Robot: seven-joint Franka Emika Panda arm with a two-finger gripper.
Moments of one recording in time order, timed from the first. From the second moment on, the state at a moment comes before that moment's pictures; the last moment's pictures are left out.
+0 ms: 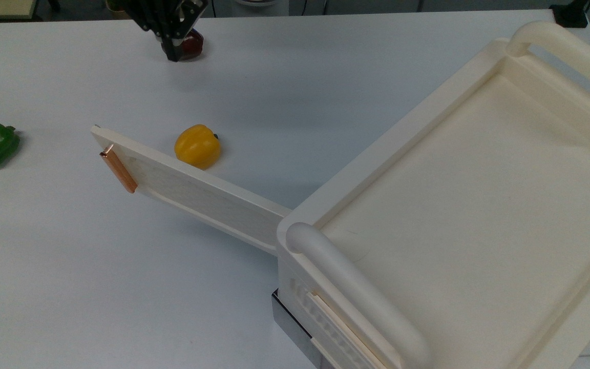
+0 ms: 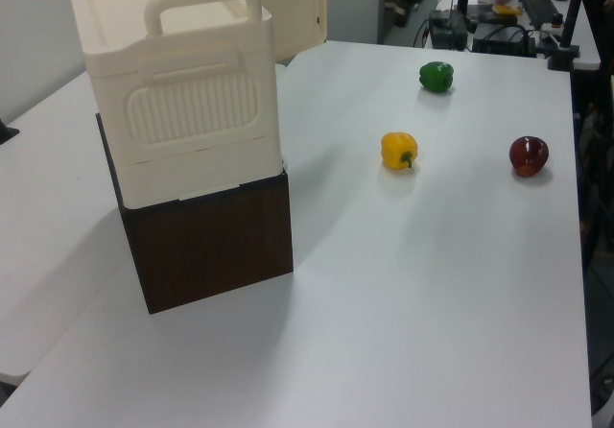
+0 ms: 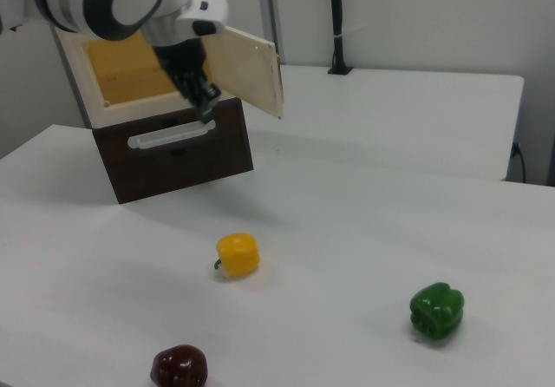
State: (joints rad) arm -0.02 0.11 -0.06 -1.50 0.10 1.87 0.23
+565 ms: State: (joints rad) arm -0.05 0.20 -0.06 -1.49 0.15 2.48 0.40
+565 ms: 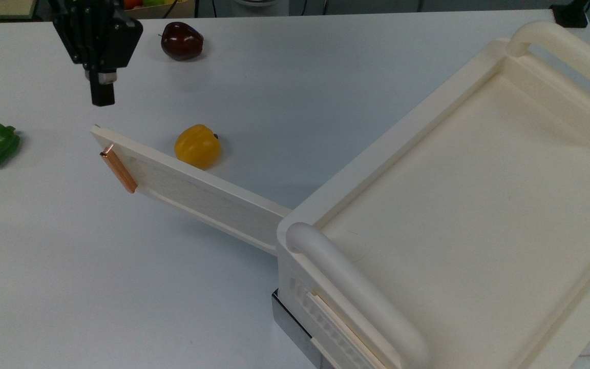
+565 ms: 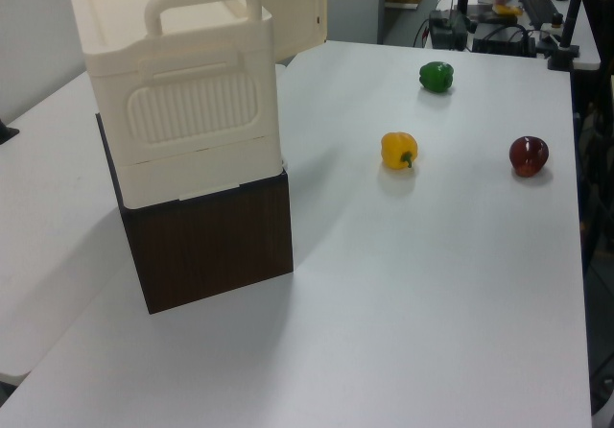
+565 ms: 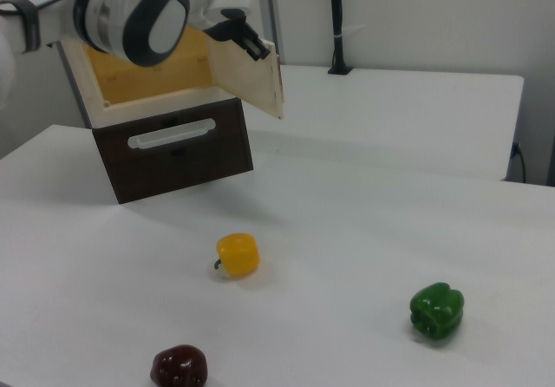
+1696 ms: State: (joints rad) arm -0.08 0.41 -0.05 -1.44 0.32 2.77 0.62
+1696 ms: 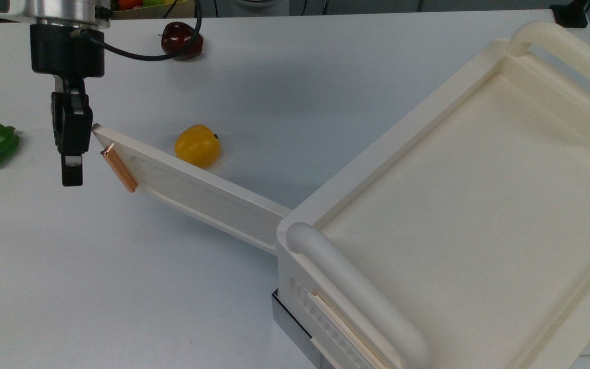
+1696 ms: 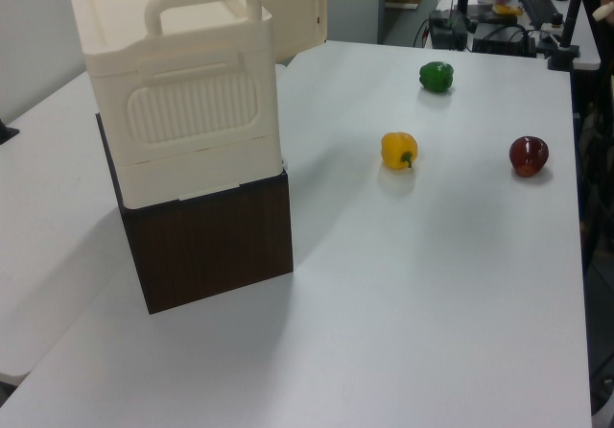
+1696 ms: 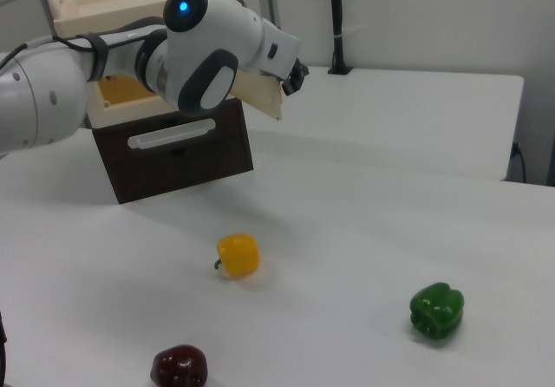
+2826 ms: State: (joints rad) arm 0.00 0.36 -0.05 -1.42 0.55 2.12 0.40
